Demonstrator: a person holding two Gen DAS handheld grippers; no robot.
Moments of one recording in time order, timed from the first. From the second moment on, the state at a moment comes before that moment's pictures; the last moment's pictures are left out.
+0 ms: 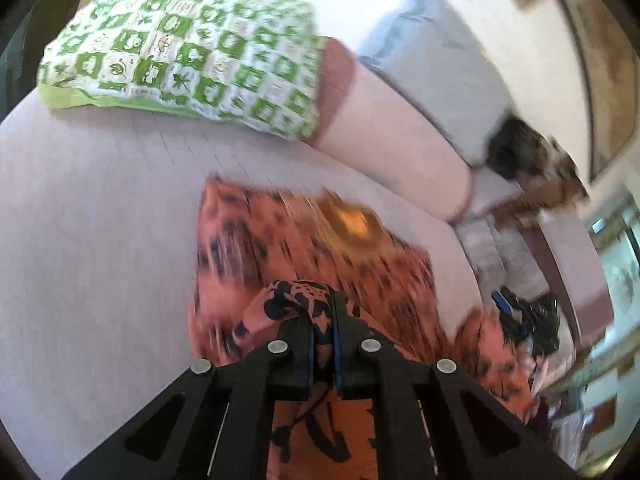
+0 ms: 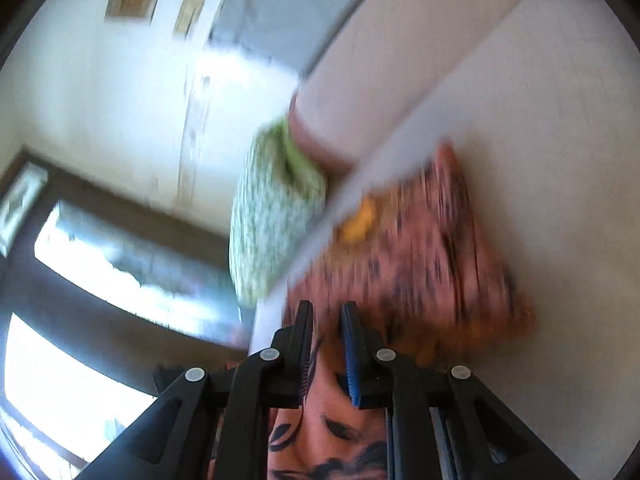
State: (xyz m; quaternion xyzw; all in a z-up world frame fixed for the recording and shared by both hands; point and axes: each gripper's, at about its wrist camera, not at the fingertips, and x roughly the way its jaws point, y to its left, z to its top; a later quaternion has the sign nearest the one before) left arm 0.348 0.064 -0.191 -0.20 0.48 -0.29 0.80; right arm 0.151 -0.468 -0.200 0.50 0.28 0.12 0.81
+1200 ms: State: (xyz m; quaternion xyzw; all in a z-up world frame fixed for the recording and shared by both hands) left arm 0.388 0.103 -0.247 -0.43 0.38 -0.24 0.79; right arm 0.278 -0.468 -0.204 0.50 0.32 -0.06 0.80
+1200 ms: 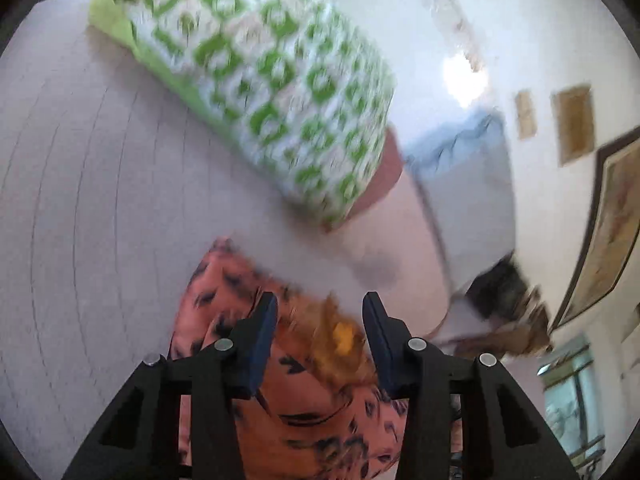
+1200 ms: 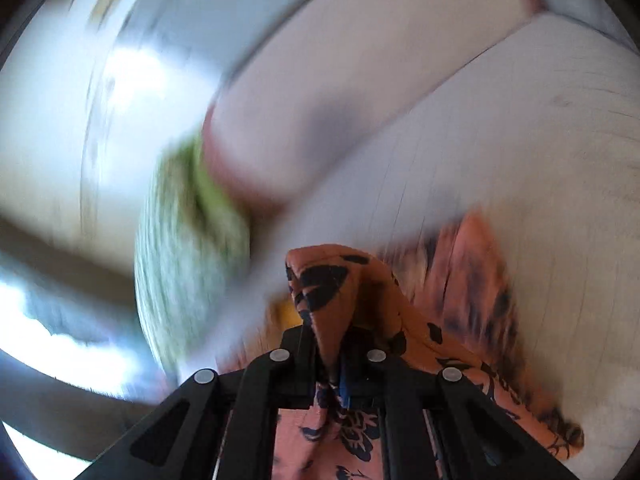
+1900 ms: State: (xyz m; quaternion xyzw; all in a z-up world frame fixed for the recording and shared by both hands) left arm 0.364 0.112 -0.252 -0.33 0.50 -0.15 0.79; right arm 0.295 -0.275 -0.258 0.13 0.52 -0.03 0.84
